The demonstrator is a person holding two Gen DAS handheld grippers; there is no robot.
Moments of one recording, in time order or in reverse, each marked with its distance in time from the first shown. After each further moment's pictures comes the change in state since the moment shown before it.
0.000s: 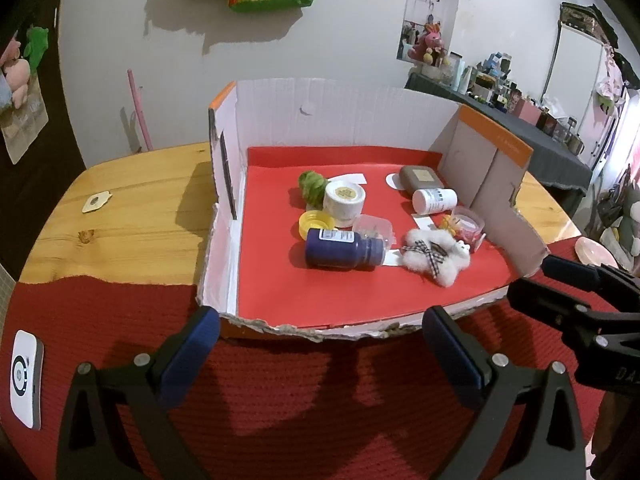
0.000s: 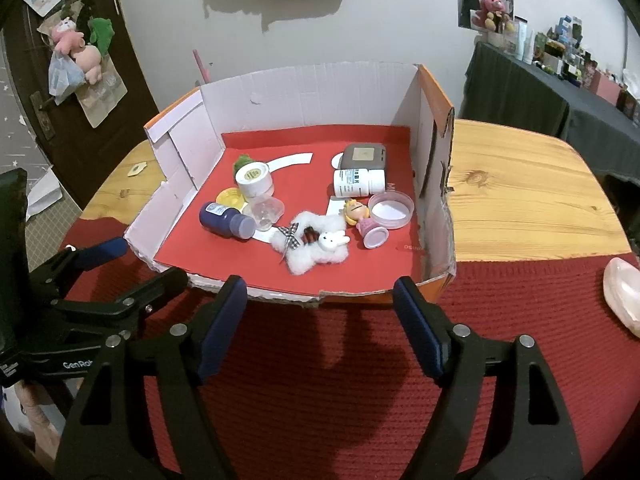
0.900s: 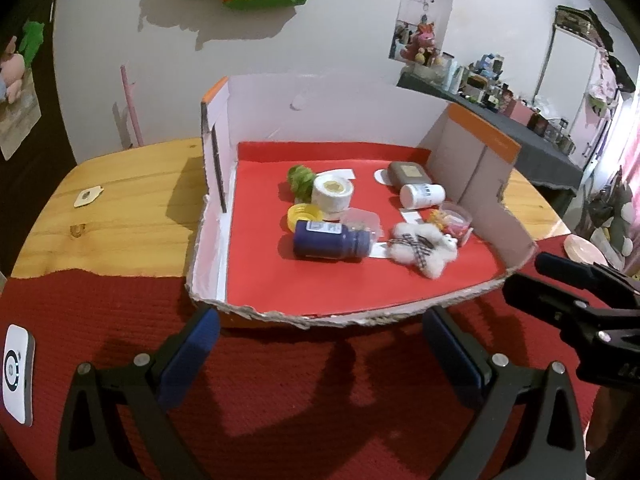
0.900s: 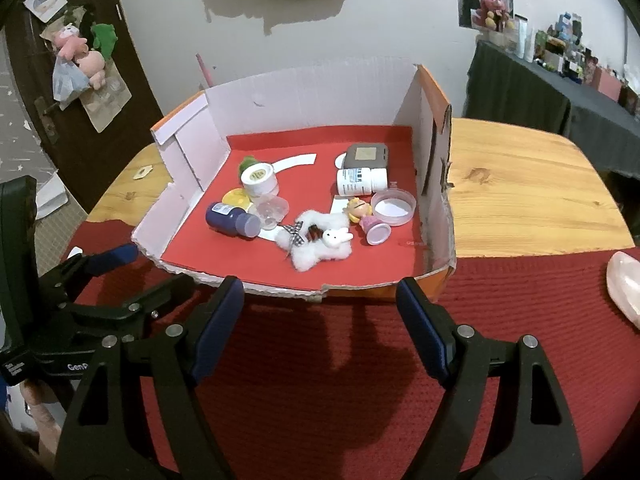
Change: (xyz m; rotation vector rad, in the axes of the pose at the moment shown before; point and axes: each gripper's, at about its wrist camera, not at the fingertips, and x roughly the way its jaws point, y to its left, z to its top) left arm -0.005 -0.002 -0.006 -0.001 0.001 -0.047; right arm -0.011 0.000 -0.007 0.007 -0.025 0.021
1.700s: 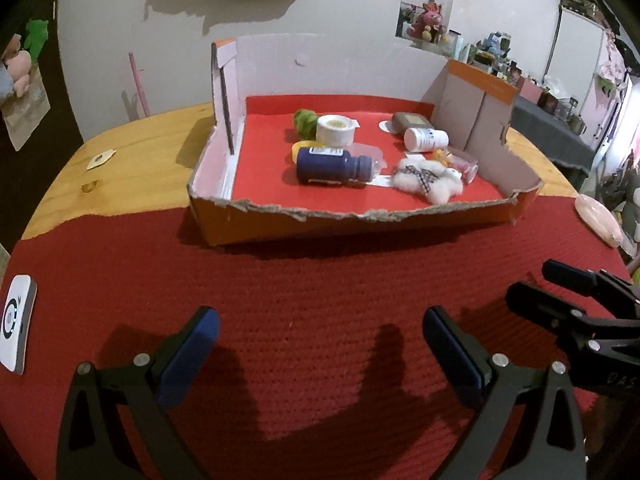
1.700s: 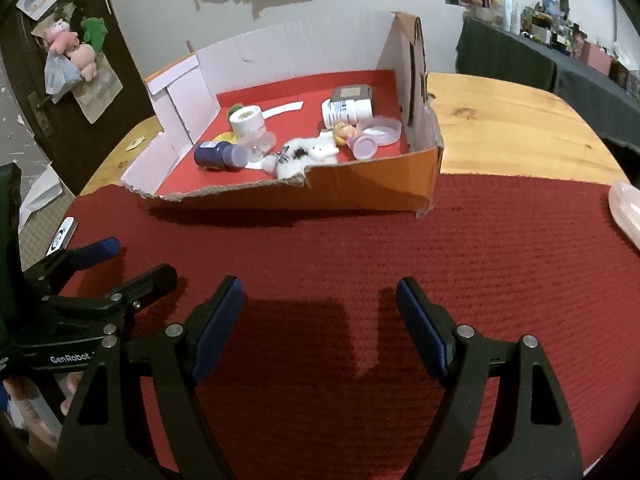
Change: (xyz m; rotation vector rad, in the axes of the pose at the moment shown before) left arm 0.002 -0.008 -0.047 0.005 0.067 0.061; right arm 0.012 -0.007 -0.056 0.044 0.053 -0.014
